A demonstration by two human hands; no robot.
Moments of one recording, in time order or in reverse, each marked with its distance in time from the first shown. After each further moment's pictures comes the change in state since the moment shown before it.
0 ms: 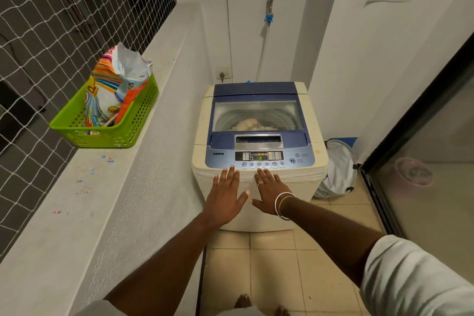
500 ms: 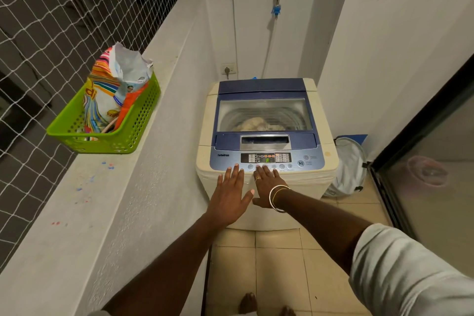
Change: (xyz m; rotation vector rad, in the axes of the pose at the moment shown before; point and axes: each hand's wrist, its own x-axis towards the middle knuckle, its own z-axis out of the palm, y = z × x) left_hand 0.020 -0.008 -0.001 -0.025 0.010 -0.014; right_hand 0.053 -0.005 -0.002 -0.062 -0.095 0.011
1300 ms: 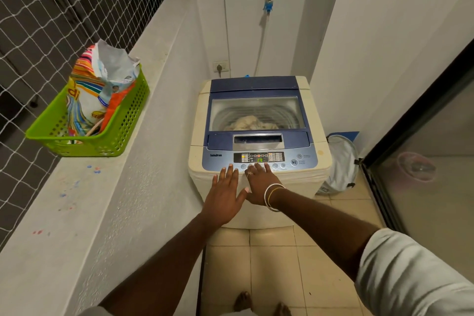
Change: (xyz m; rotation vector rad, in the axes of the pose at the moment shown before) left_hand 0.011 0.000 0.009 -0.033 -0.029 0.011; right_hand -0.001 0.000 -0.014 -0.008 0.115 -0.051
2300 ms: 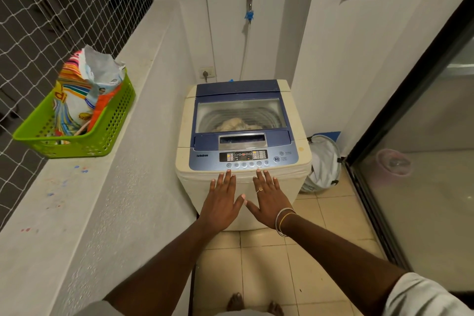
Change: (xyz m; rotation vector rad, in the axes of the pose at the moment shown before) left_hand -0.028 0.036 0.009 0.084 0.006 0.057; right_hand -0.101 0.011 0.028 0.190 0.170 0.152
